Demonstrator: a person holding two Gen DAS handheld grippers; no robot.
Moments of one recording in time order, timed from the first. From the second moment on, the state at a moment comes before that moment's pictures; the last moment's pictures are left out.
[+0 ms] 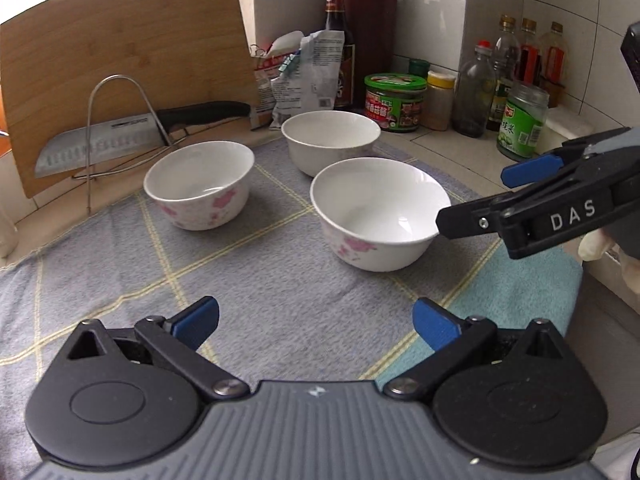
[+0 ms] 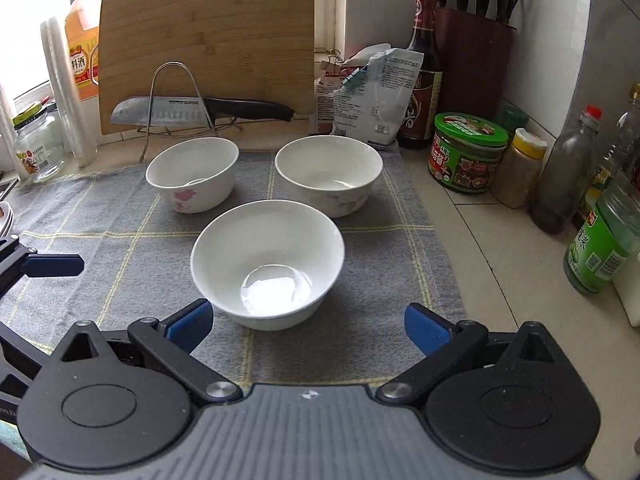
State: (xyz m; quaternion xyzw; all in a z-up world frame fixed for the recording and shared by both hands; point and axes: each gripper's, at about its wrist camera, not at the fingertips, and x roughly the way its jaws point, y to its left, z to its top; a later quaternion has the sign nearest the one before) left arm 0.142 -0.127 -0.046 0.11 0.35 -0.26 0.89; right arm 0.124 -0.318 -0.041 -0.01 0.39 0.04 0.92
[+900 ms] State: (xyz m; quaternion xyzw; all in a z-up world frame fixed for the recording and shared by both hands) left arm 0.164 -0.195 -0.067 0.12 0.33 -0.26 0.90; right arm 0.178 -0.349 -0.057 0.00 0.41 0.17 0.90
